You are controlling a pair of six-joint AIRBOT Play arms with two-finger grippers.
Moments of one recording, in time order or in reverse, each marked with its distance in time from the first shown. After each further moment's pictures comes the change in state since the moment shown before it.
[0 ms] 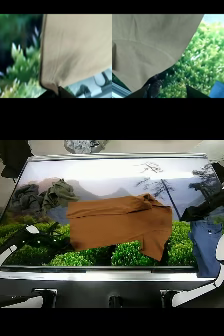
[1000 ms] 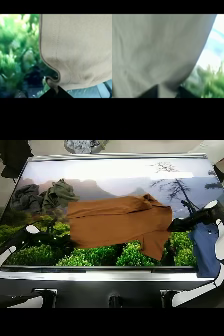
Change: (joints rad) left arm -0.007 0.026 0.000 0.016 0.088 0.024; right arm -0.002 -0.026 -0.378 0.136 -0.355 0.016
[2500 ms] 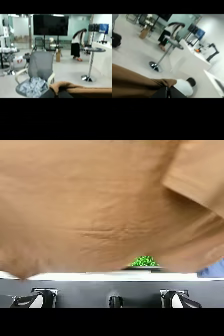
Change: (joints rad) left arm 0.100 0.587 1.233 0.266 -0.030 -0.130; right arm 0.001 1.035 0.582 -0.123 -0.225 -0.131
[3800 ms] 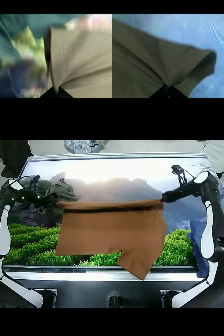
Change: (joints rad) left arm 0.031 -1.114 -0.126 -0.079 -0.343 0.154; right arm 0.235 -1.043 -0.165 0.068 0.175 0.113
